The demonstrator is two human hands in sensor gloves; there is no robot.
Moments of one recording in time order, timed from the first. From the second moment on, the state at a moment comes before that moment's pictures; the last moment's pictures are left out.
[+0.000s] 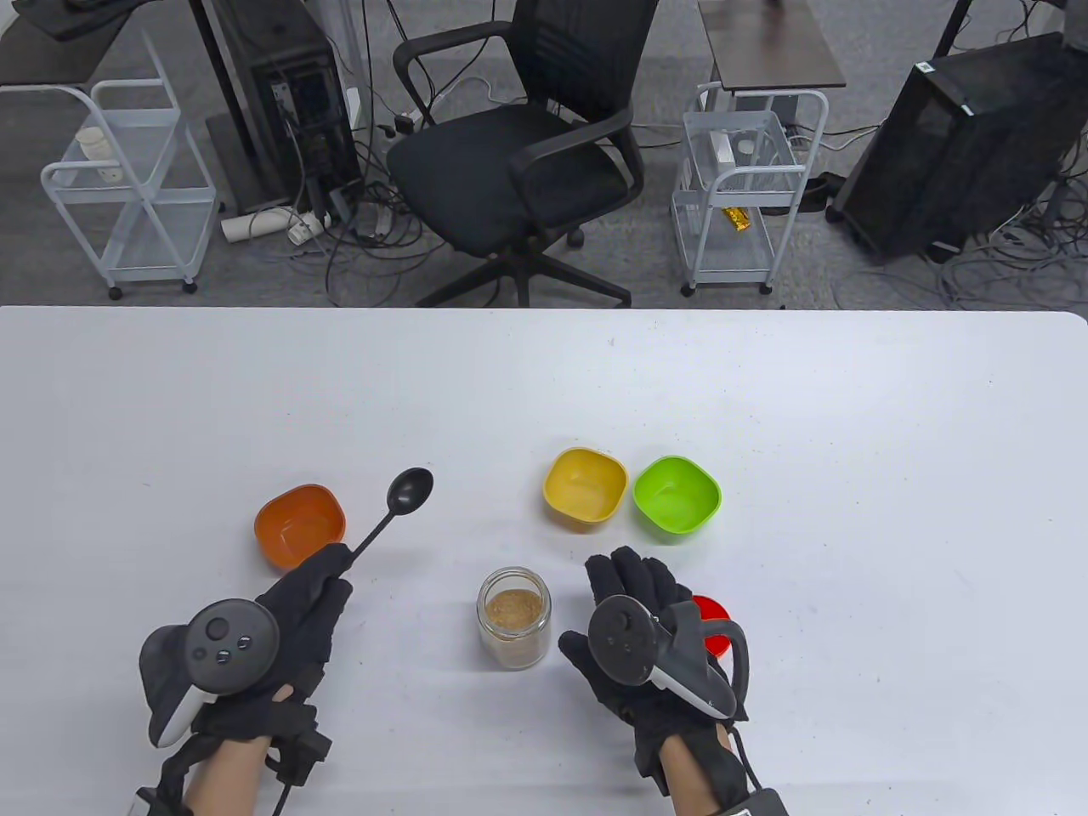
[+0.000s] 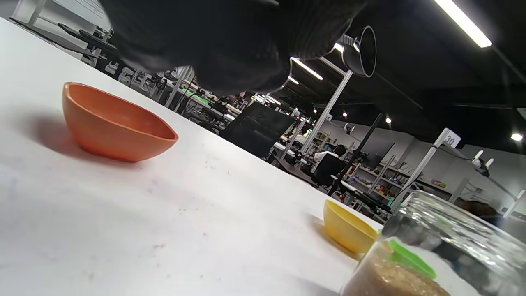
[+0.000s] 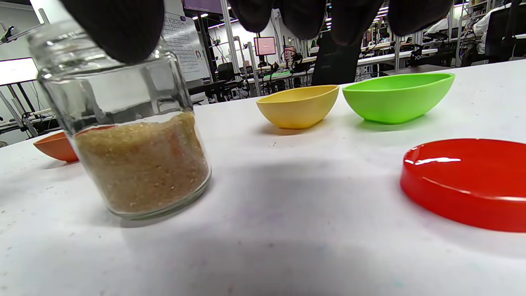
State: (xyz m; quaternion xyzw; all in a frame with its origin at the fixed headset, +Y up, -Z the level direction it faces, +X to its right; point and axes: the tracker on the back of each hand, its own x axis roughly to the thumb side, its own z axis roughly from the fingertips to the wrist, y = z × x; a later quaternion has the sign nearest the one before) left_hand -0.286 -0.653 -0.238 0.04 -0.07 0.26 0.96; right_hand 0.072 -0.666 -0.243 0.10 0.04 0.99 0.11
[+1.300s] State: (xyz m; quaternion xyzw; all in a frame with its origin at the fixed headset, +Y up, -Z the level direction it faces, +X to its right) left_hand -0.289 -0.665 -0.241 0.02 -0.04 0.21 0.98; right_hand 0.028 -0.664 -0.431 0.10 0.22 0.97 -0.06
